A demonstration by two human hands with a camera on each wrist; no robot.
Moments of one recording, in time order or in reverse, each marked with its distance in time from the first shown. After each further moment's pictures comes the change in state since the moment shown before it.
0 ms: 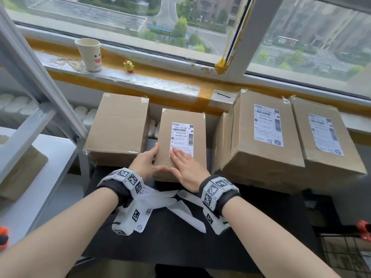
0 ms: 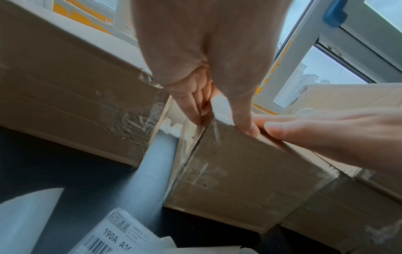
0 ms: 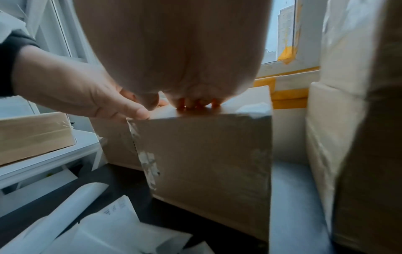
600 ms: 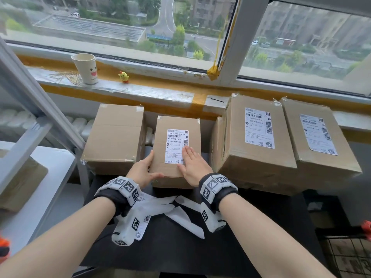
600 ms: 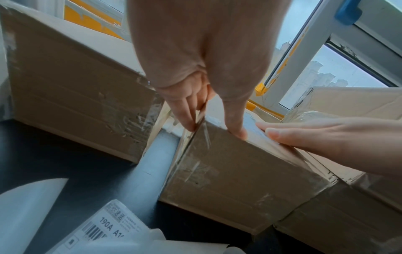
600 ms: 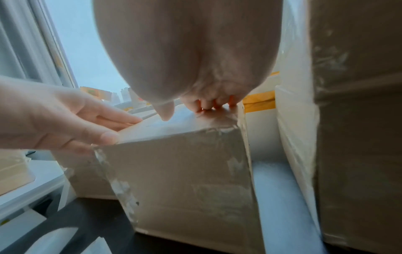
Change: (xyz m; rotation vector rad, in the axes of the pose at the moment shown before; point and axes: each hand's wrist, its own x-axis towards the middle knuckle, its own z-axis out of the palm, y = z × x) left_hand 0.001 -0.001 0.004 -0.041 -0.002 -0.090; right_hand 0.006 0.024 -0.017 0.061 0.056 0.204
